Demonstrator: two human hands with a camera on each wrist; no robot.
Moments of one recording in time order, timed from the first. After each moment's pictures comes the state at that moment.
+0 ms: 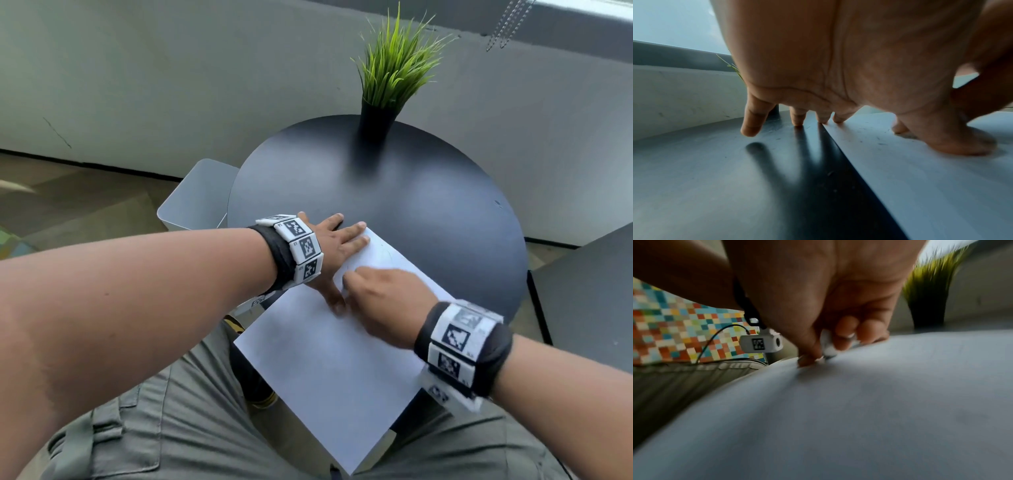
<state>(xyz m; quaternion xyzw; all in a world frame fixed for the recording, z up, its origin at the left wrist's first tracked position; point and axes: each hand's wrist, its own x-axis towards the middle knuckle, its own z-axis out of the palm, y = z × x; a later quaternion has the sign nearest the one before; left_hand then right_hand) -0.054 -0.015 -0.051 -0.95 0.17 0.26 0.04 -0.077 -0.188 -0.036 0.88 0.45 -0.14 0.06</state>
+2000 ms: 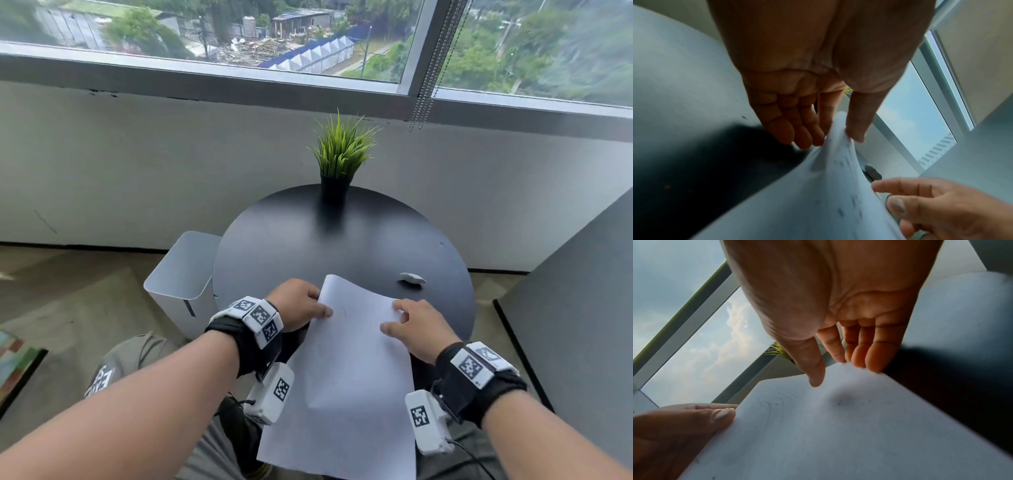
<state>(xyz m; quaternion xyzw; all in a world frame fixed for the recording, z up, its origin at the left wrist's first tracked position) -0.074 -0.018 -0.041 -0.90 -0.05 0.18 -0.39 -0.045 -0.276 -0.060 0.95 0.03 -0.18 -0.23</state>
